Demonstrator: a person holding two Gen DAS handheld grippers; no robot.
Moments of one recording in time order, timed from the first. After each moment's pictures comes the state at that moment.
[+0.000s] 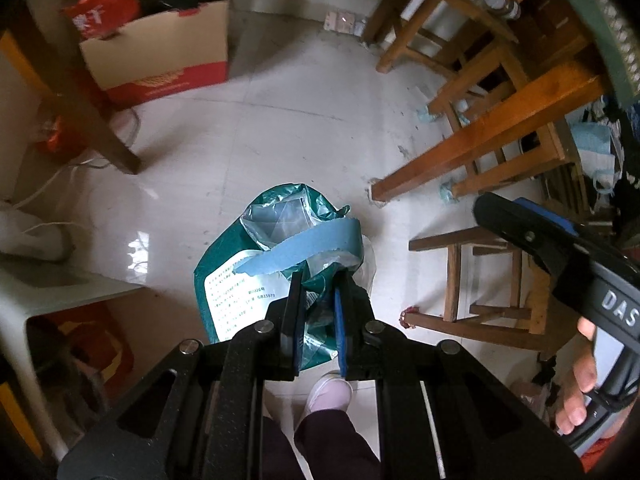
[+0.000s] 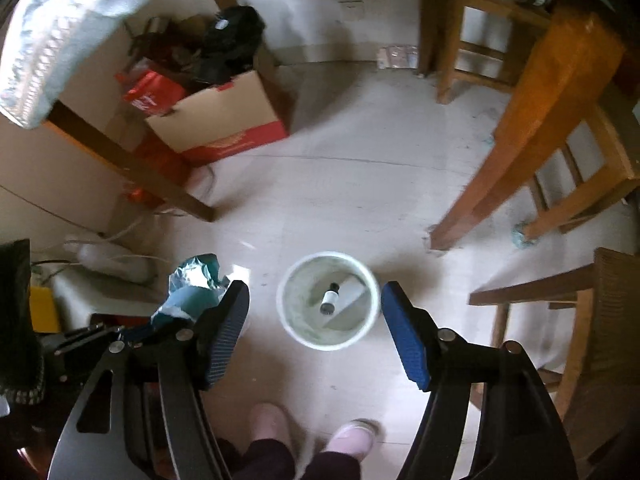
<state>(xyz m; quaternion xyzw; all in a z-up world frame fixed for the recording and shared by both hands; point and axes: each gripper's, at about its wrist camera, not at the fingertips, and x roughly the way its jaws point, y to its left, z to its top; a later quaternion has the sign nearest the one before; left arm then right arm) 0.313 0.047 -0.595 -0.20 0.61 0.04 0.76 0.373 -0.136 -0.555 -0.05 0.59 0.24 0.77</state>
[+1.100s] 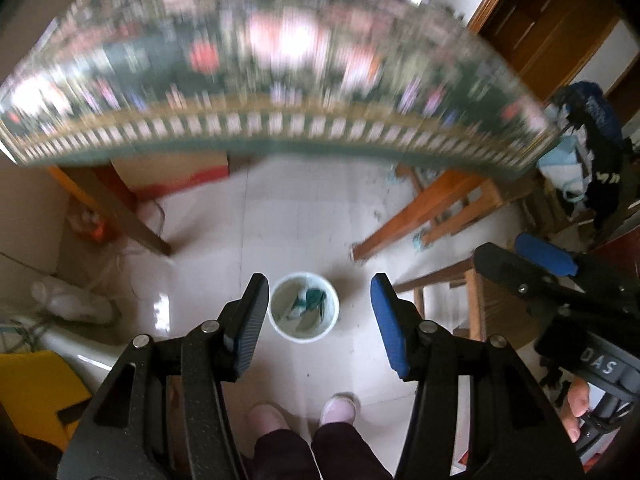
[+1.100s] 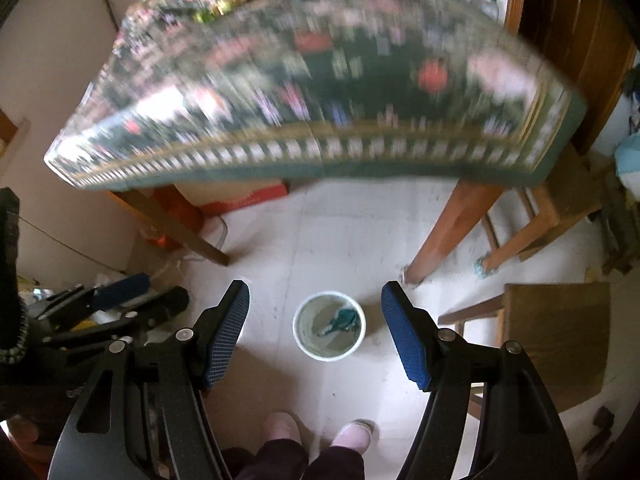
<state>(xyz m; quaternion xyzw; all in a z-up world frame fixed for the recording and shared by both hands) 0.321 0.057 -0.350 -0.14 0.53 0.04 0.84 0.358 -0.135 -0.347 -0.03 0.52 0.23 0.82</state>
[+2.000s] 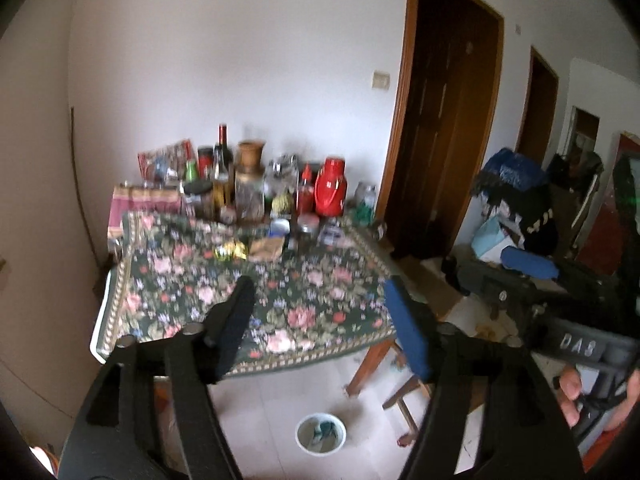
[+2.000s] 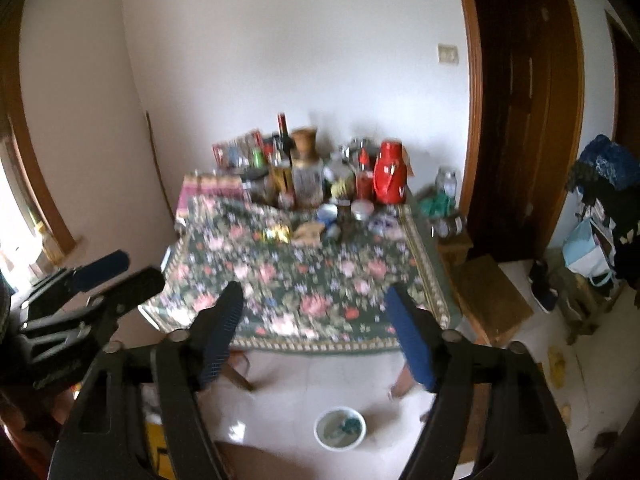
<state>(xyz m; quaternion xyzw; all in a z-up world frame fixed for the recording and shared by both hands) 0.230 0.068 -0.014 -0.03 0.26 -0.04 0.96 0.276 -0.136 -0.053 0.02 0.29 0.19 0.94</state>
